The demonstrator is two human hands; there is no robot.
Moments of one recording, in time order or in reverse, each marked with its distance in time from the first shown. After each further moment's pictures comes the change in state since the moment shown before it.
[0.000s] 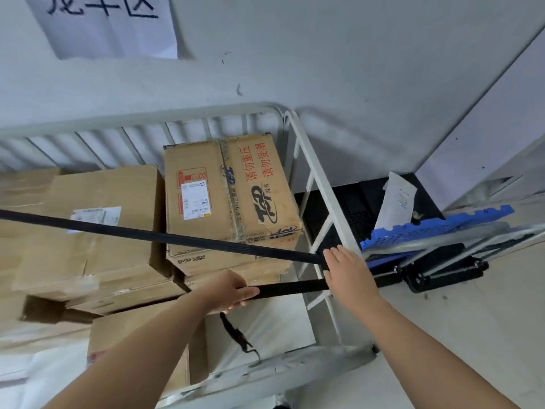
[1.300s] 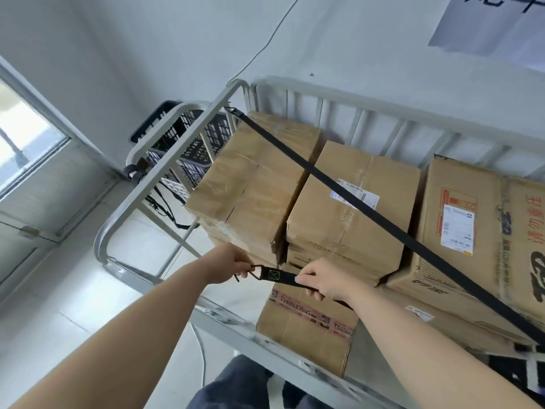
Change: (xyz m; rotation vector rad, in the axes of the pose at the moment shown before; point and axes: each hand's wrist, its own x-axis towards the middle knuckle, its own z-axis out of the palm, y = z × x) left_hand -0.285 -0.417 -0.139 -0.362 0.398 -0.366; right_hand 0.067 -0.554 0.005 0.542 -0.876 -0.442
